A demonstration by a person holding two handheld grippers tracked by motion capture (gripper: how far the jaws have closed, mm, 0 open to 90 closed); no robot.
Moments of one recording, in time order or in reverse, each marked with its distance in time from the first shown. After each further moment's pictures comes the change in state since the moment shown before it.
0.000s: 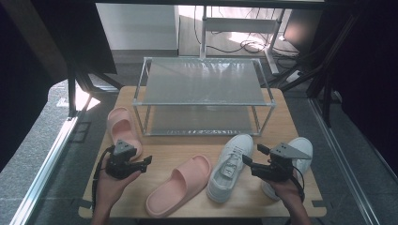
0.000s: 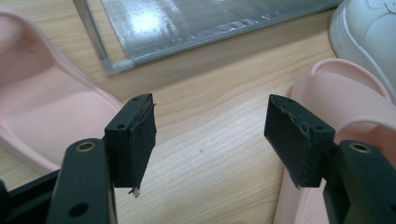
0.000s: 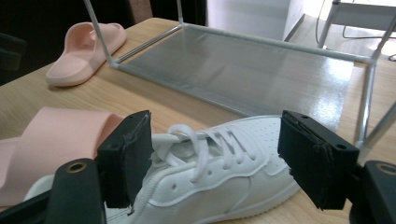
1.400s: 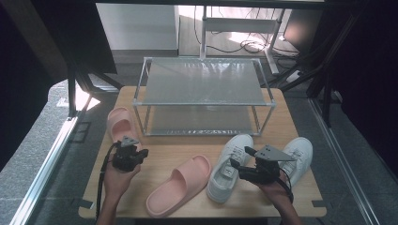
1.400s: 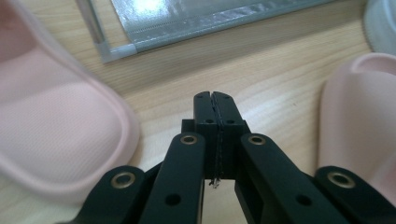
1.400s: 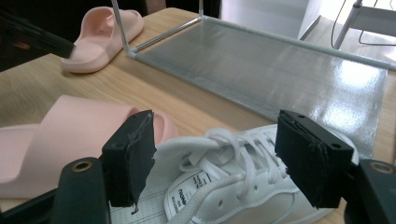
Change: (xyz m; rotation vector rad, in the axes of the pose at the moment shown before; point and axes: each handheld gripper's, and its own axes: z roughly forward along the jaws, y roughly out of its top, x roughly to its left) left arm 0.020 0.006 0.049 0.081 0.015 -0.046; right arm 0.029 0.002 0.019 0.024 0.039 -0.077
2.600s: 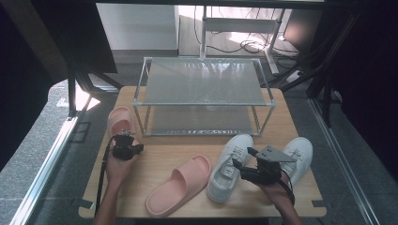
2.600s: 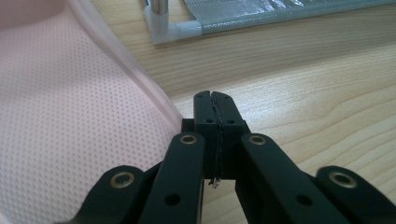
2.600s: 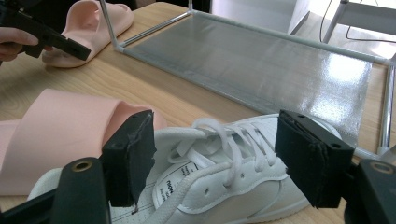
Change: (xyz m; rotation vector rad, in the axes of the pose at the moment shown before) left arm 0.048 -0.005 0.041 0.060 0.034 -0.129; right arm -0.003 -0.006 -0.001 0.020 -0.039 0.006
